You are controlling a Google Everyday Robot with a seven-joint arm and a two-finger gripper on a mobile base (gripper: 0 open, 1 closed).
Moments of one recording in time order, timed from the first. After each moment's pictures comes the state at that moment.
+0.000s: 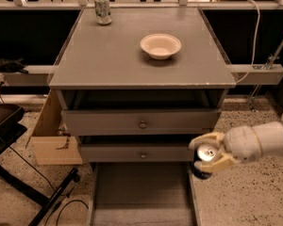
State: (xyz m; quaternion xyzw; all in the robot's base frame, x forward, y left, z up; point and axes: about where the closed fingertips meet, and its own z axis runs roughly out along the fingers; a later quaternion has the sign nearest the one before) arm 0.432 -0.161 0.716 -0.58 0.59 0.42 0.38
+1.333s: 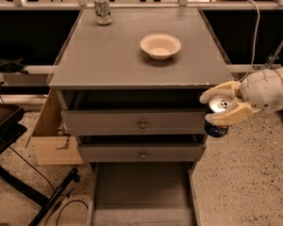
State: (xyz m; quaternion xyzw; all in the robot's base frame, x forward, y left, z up) arm 0.480 -0.173 0.859 -0.61 0.60 0.35 0.38
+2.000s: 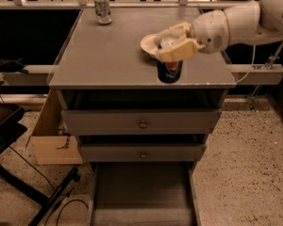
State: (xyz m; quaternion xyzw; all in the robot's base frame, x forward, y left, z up) arm 0.593 -0.060 0.959 -0.57 0.58 0.38 0.43
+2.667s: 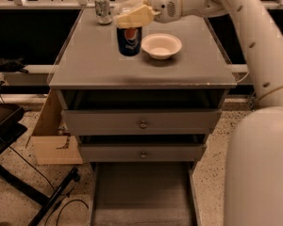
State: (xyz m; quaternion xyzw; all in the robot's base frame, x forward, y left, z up) arm 0.665 0.043 1.006 -0.56 0.55 0.44 0.44
